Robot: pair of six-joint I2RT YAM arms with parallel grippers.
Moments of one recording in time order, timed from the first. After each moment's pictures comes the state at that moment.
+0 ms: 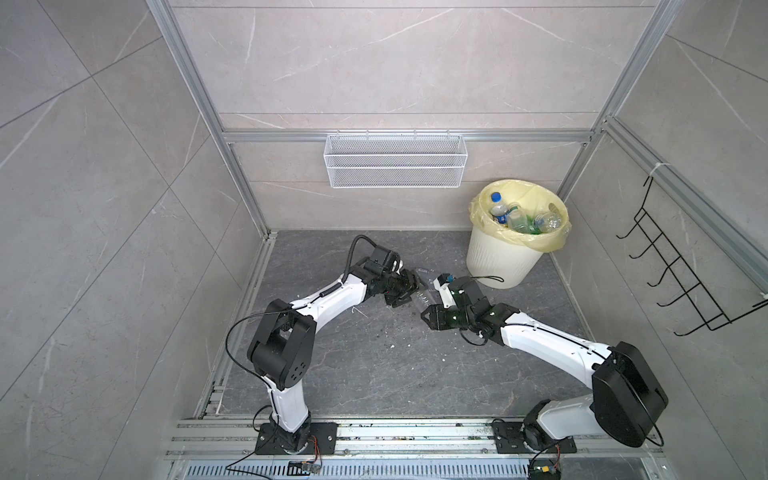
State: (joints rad) left arm -0.61 1.80 1.35 -0.38 0.52 -0.95; right arm 0.63 1.42 0.88 -0.27 -0.16 0.45
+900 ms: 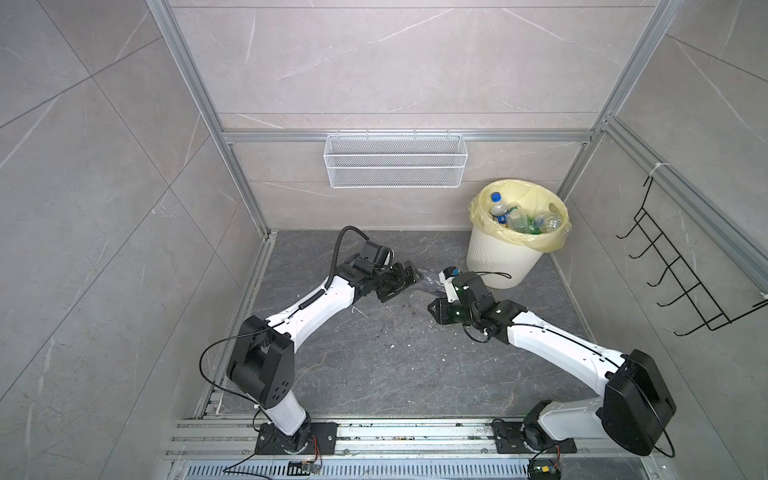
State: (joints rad) left arm -0.60 1.65 1.33 -0.44 0.40 -0.90; right arm 0.63 1.38 0.93 -0.34 -0.07 0.45
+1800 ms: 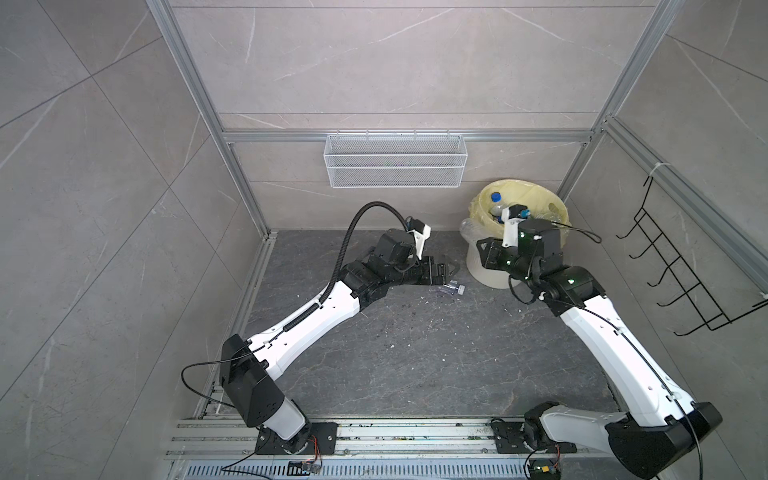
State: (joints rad) left arm -0.85 1.59 1.60 -0.43 0.24 -0.59; right arm 0.35 1.25 1.46 -0.65 0.10 0.36
